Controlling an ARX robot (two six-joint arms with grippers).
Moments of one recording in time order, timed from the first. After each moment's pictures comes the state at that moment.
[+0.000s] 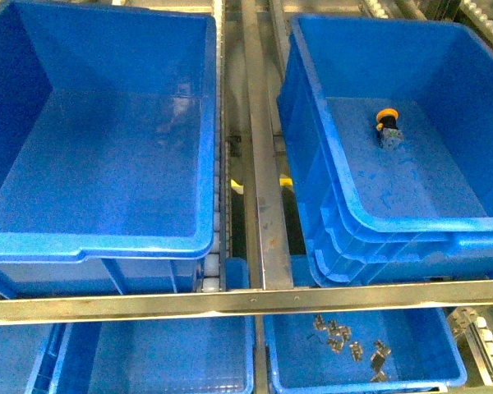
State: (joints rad) left arm 0.00 0.01 0.02 0.00 0.00 0.00; right arm -0.02 0.92 0.30 0.24 0.07 0.05
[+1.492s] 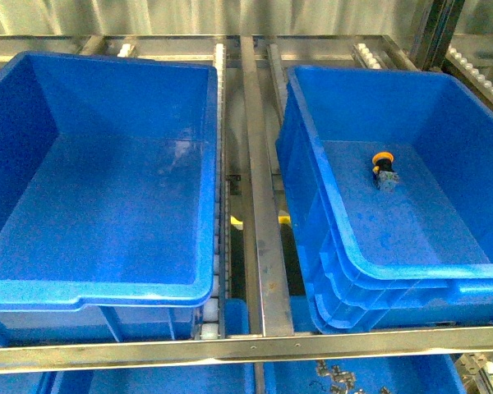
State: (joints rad) left arm 0.00 0.01 0.02 0.00 0.00 0.00; right arm 0.00 0.11 0.02 0.08 0.00 0.00
